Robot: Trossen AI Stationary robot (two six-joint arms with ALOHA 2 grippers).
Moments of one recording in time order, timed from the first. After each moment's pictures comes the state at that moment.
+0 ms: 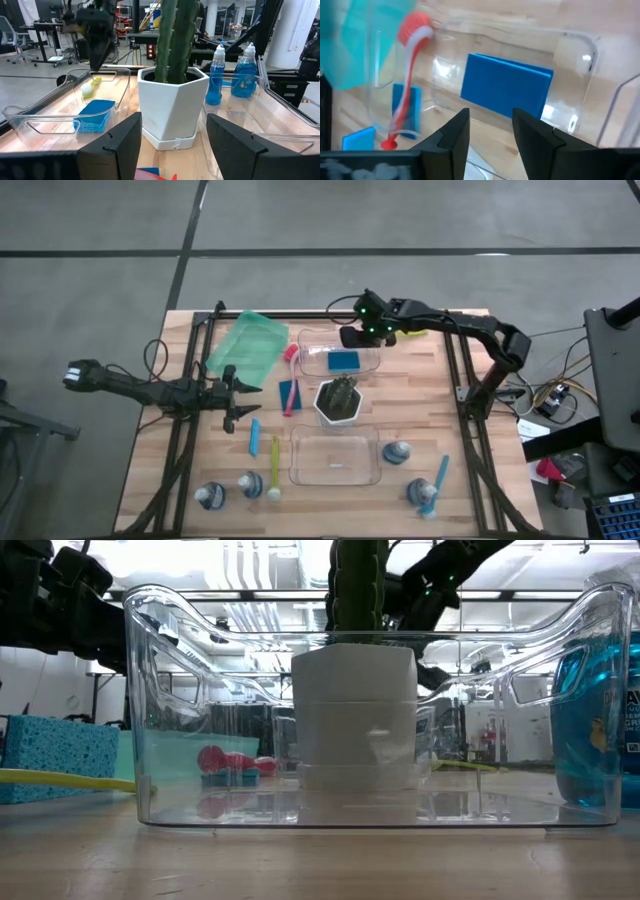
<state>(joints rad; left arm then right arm) -0.19 0.38 0.01 0.31 -0.25 -0.04 -0.50 1.69 1.32 -0.68 -0.18 0.89</state>
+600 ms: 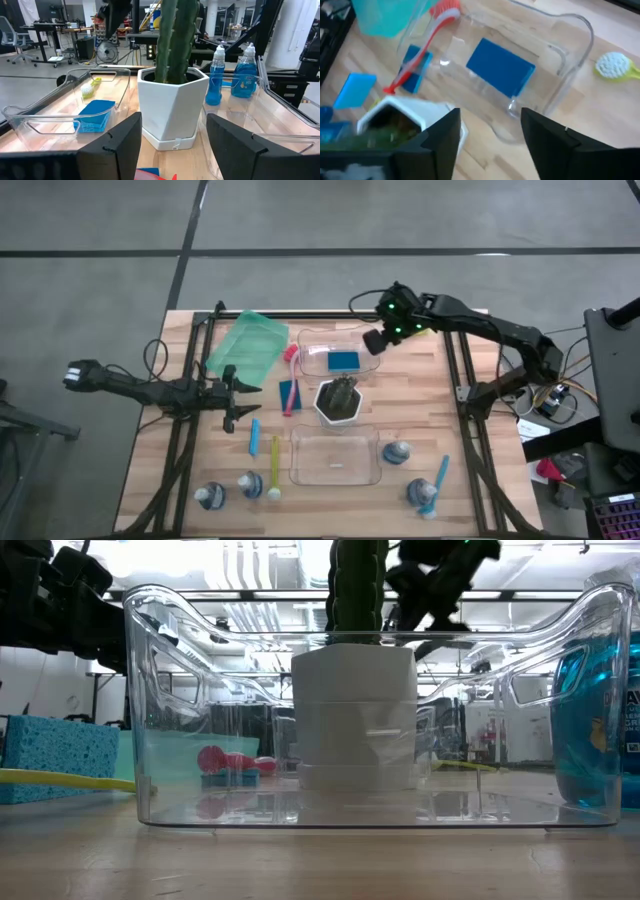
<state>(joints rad) -0.19 0.38 0.01 0.31 -0.25 -0.04 -0.47 1.42 1.32 -0.90 -0.16 0.57</state>
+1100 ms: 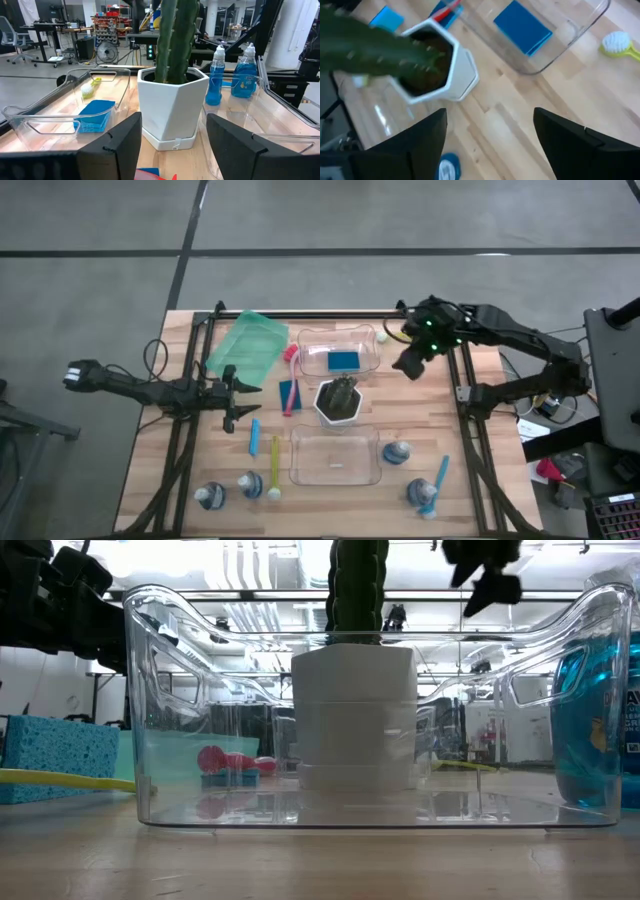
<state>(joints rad) -0.19 0.38 0.01 0.31 -0.25 -0.04 -0.33 1.16 1.31 -1.14 -0.17 0.46</state>
